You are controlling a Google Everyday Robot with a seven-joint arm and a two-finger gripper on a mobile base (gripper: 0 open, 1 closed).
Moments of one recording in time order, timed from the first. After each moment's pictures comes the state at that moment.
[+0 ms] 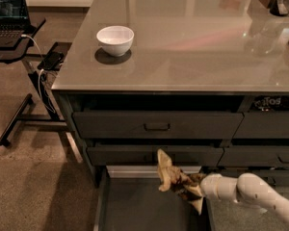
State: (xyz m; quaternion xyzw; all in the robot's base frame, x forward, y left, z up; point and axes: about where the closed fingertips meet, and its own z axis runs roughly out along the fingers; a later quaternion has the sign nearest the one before) arm 0.510 -0.193 0.397 -0.45 0.76 0.21 0.41
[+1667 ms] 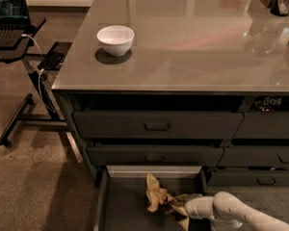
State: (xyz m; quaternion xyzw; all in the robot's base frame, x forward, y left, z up) arm 0.477 -0.152 0.248 -0.44 0.80 0.24 0.35
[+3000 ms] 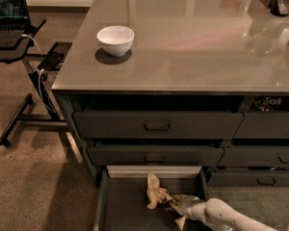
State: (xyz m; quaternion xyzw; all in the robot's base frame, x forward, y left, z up) arm 0.503 -0.158 0.180 -0.39 0.82 0.18 0.37
